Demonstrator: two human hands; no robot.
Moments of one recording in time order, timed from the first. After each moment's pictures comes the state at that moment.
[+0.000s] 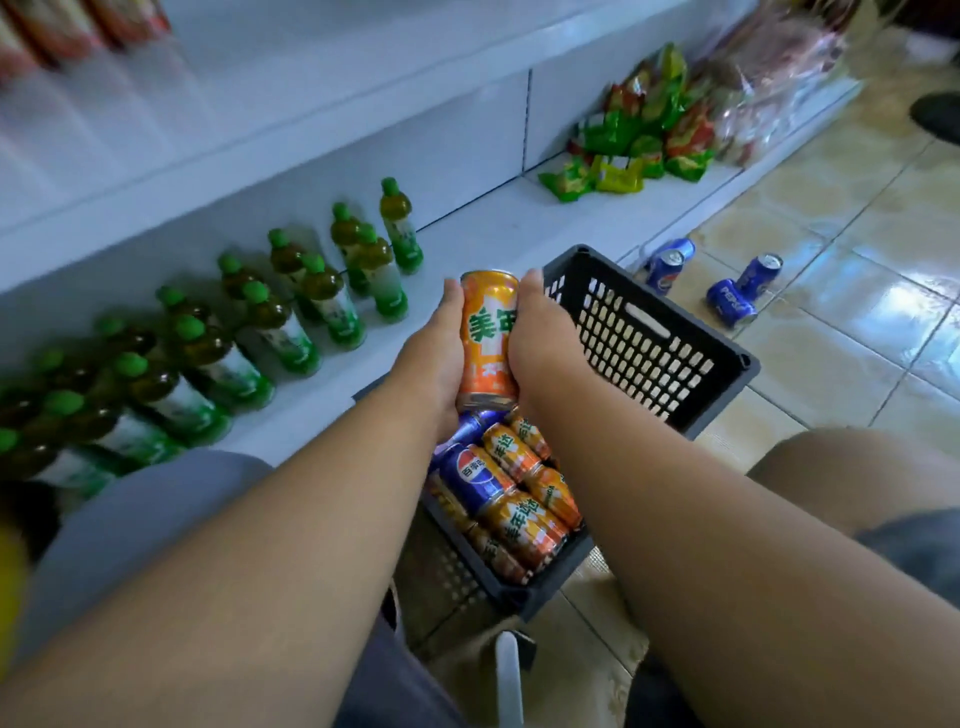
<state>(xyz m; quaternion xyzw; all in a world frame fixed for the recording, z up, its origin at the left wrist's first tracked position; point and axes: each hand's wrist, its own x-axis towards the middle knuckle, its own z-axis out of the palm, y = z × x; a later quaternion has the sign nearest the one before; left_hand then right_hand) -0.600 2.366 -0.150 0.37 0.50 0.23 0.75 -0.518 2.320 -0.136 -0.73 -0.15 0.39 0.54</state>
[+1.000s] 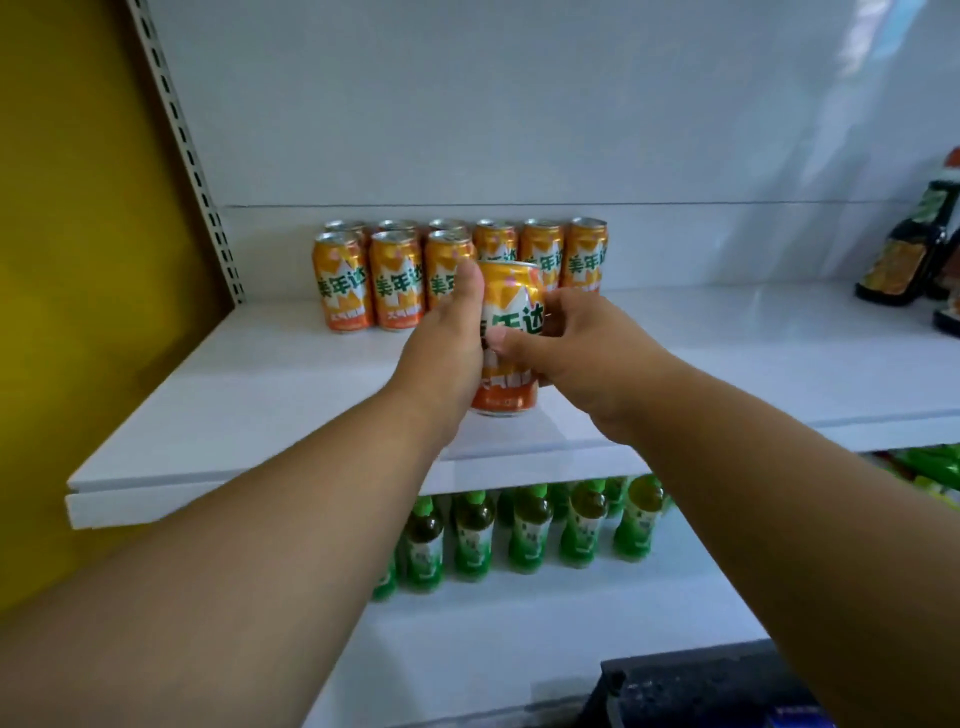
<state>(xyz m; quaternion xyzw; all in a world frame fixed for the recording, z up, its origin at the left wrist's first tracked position) -0.843 2.532 0.040 0.50 0.50 0.53 0.46 -0.715 2.542 0.042 -0.52 -0.65 0.39 0.40</state>
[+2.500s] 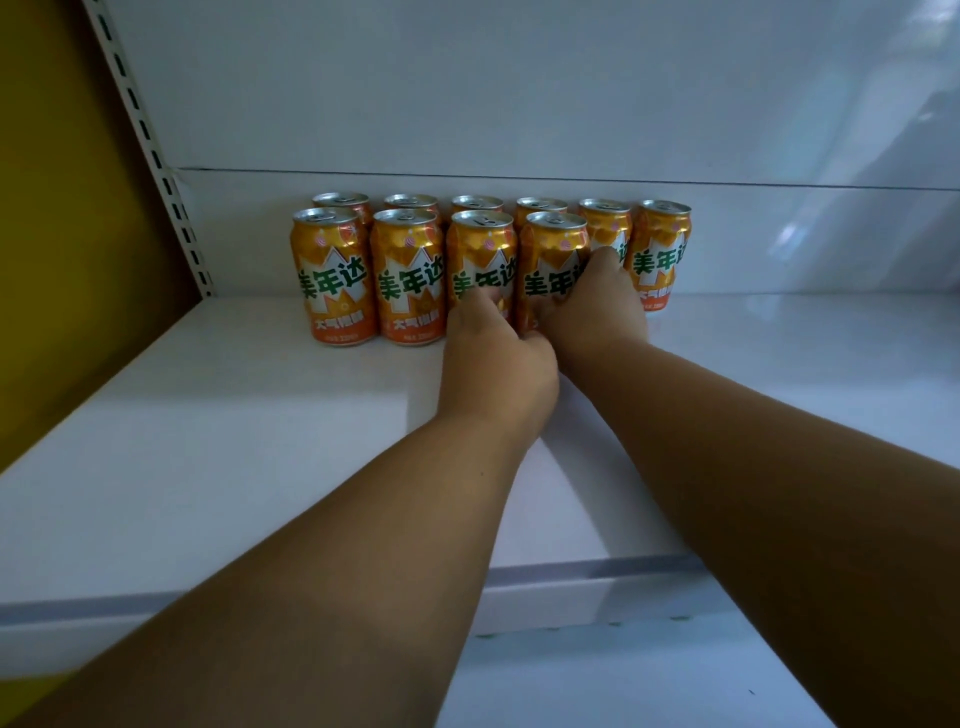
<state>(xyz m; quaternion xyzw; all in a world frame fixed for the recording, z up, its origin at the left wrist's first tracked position) -0.840 2.656 -0.015 0.52 0.60 0.54 0.27 -0.752 2.711 0.005 -0.67 -0.61 0.12 0.39</state>
